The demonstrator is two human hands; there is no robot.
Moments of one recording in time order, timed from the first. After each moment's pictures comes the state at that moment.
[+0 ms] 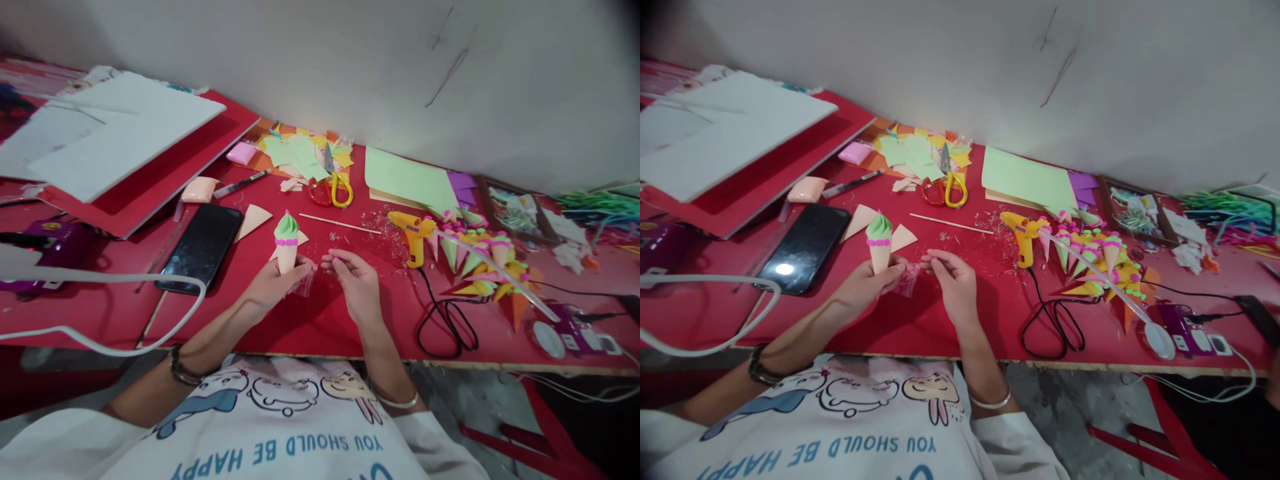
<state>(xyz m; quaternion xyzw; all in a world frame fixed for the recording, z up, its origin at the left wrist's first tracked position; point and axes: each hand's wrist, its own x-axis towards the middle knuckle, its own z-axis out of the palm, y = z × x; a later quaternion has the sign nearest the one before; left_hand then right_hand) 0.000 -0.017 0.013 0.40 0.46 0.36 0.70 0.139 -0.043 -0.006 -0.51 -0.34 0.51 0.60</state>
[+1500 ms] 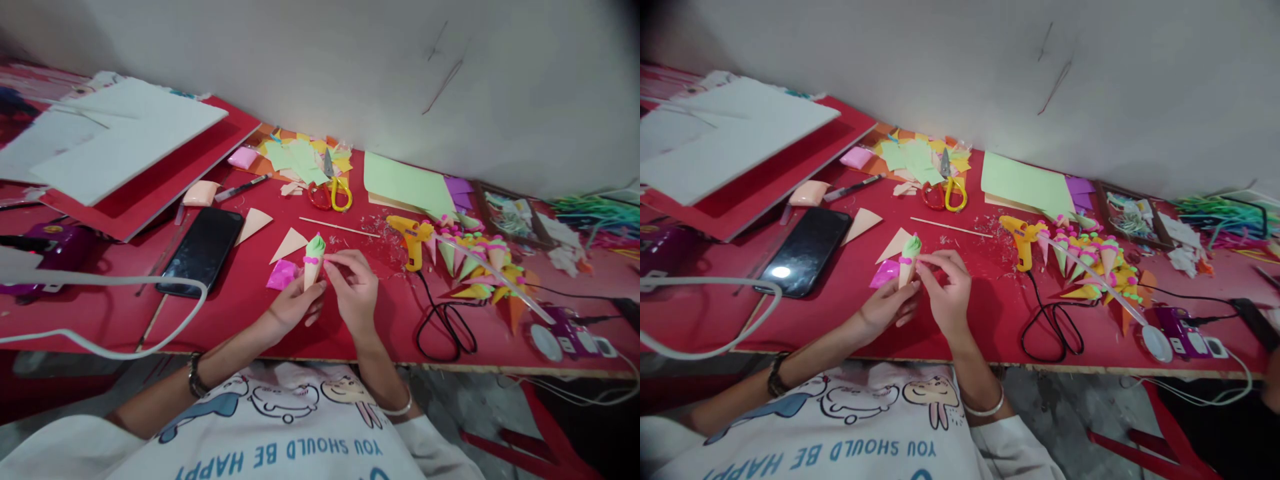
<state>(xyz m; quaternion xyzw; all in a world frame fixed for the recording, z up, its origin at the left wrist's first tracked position) 0.022 -0.040 0.003 0.35 0.35 0.32 0.81 0.126 -0.048 0.022 -0.57 -0.51 0.30 0.57</state>
